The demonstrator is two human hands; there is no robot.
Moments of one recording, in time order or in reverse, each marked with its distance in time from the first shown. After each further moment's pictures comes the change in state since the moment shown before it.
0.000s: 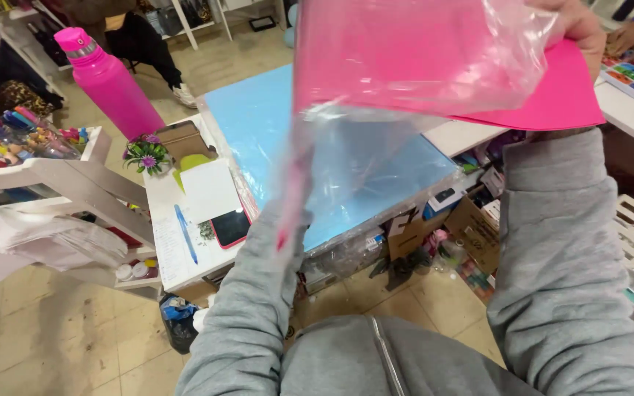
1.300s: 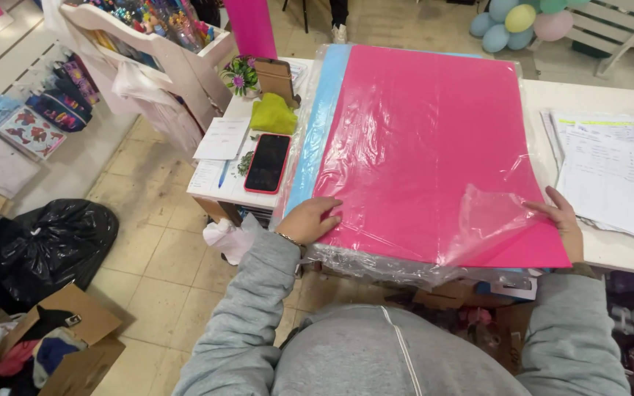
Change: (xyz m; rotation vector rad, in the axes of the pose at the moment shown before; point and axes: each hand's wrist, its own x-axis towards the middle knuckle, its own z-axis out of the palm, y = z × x) left_hand -0.097 -0.064 -0.073 1.796 -0.074 -0.488; right_hand -0.178 0.227 -0.013 -0.217 -0.351 0.680
